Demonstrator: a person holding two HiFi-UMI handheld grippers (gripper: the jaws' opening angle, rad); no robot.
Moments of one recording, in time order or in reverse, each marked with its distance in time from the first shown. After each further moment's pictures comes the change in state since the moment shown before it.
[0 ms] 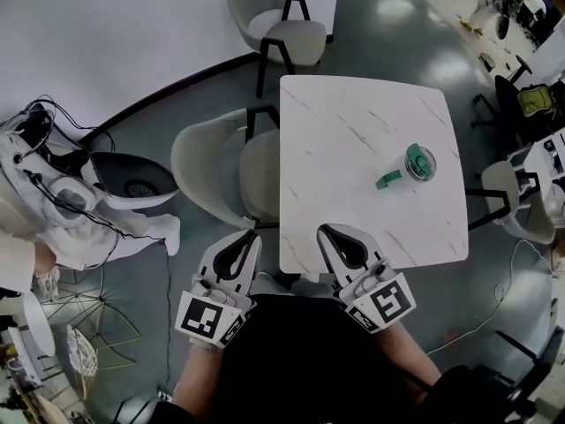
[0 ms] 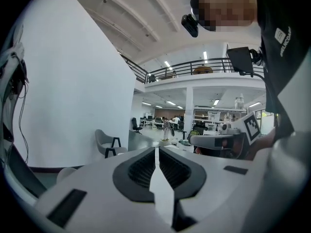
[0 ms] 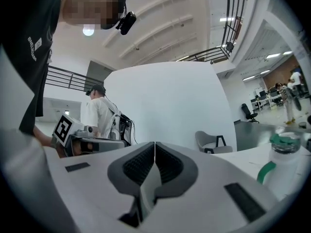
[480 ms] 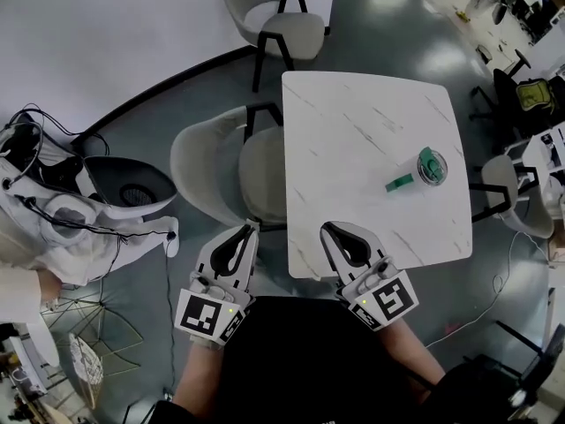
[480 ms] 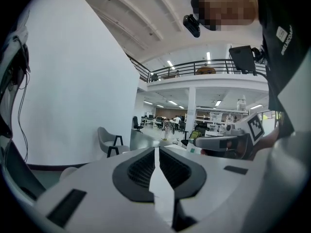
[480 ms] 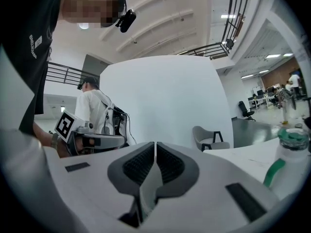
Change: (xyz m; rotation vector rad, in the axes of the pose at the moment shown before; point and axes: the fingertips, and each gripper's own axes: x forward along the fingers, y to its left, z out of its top) left arm 0.010 0.055 -0.007 -0.022 0.014 0.002; right arm 0.040 -0.004 -0.018 0.002 0.064 -0.038
